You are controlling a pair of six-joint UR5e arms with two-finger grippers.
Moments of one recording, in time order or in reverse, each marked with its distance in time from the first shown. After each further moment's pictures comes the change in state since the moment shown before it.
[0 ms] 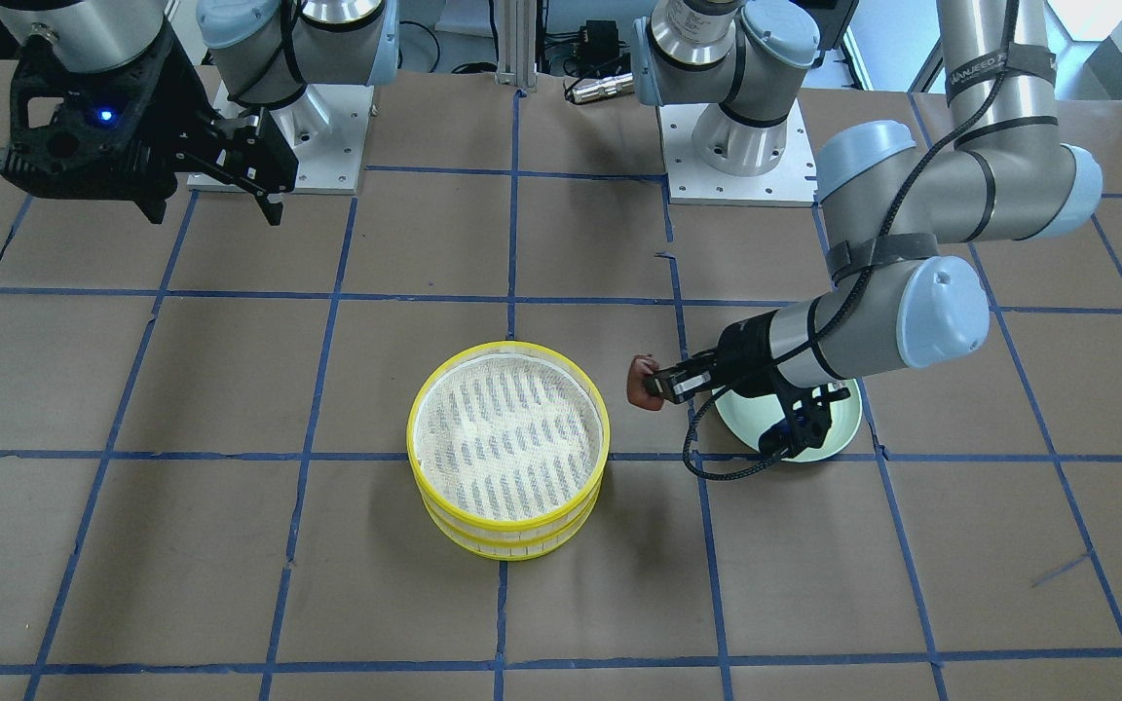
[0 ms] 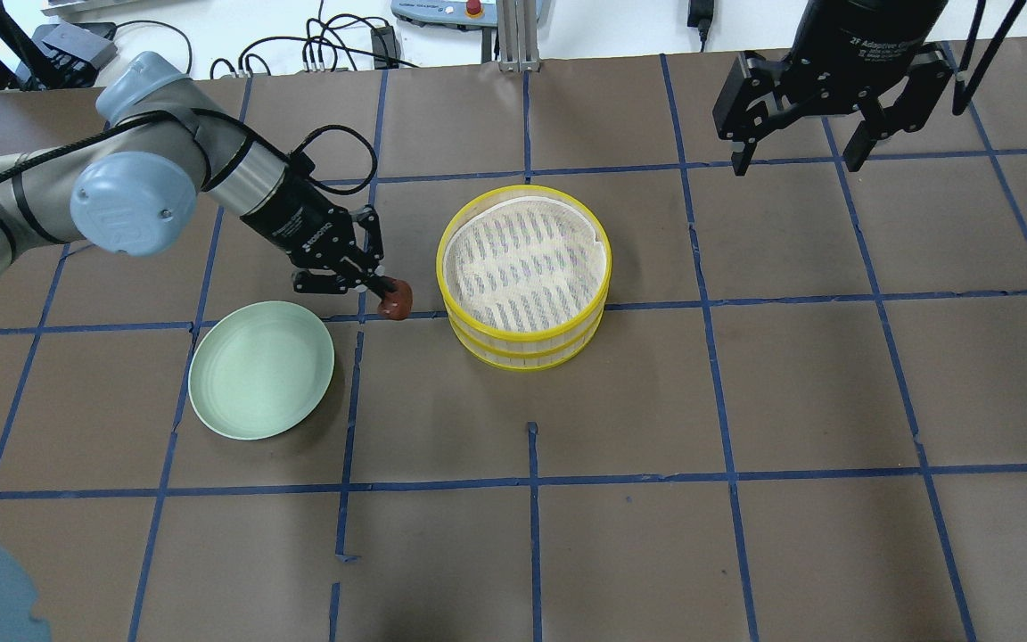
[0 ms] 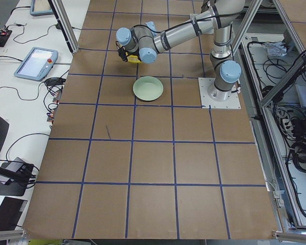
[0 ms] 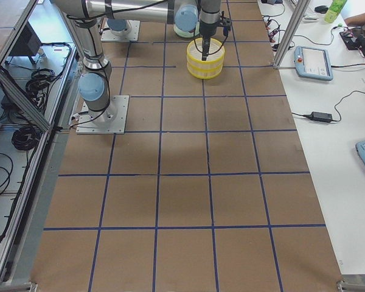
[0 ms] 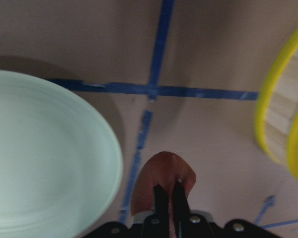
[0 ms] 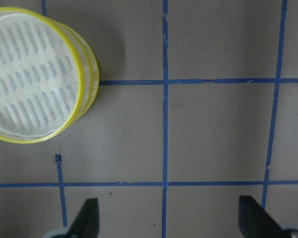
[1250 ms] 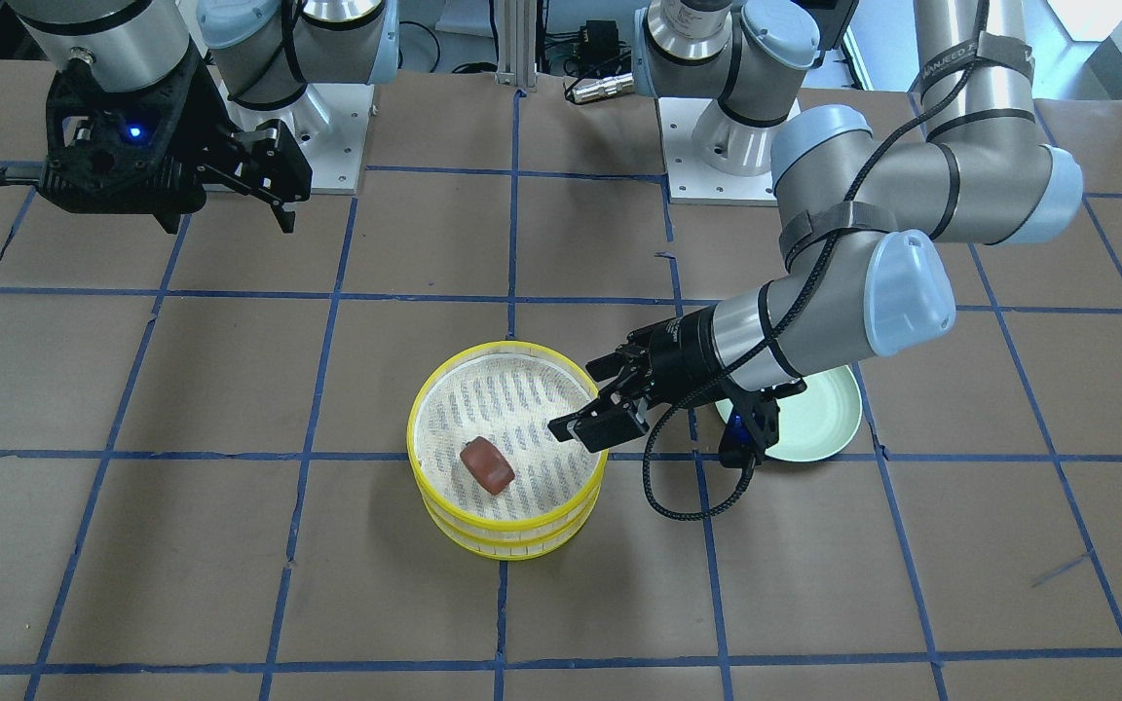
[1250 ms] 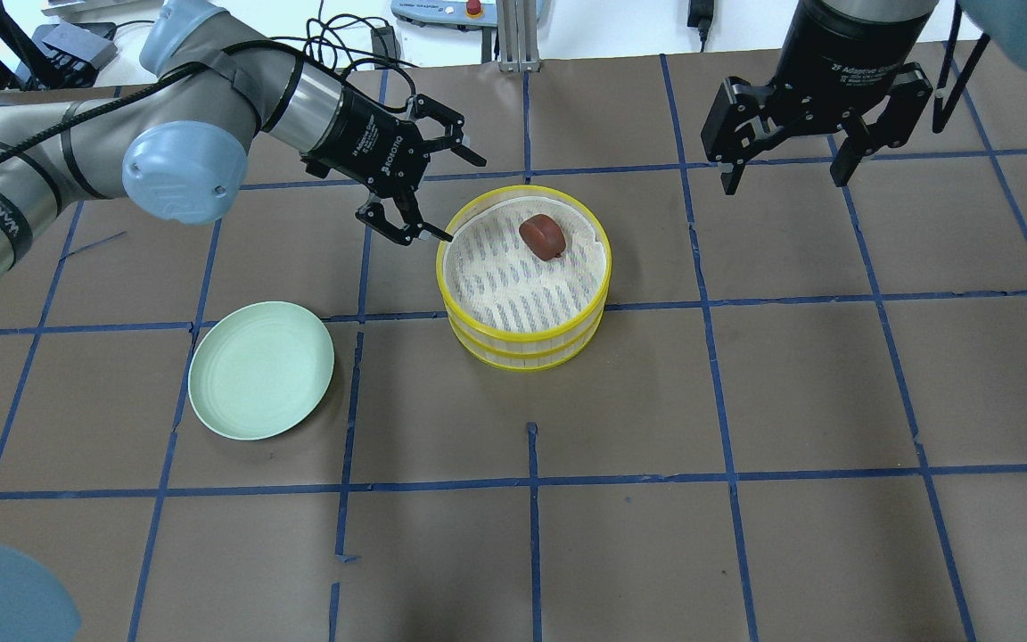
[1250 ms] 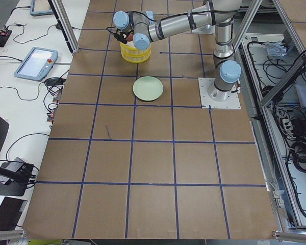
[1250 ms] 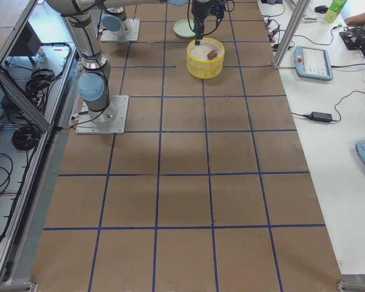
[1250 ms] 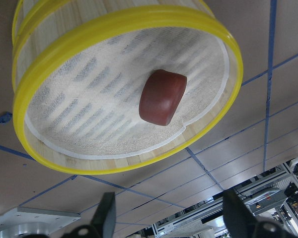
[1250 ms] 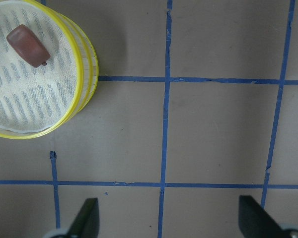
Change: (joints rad) left arm -0.080 -0.028 0.122 0.127 -0.119 -0.420; right arm 0.007 -0.002 0.042 -0.041 -0.012 -0.016
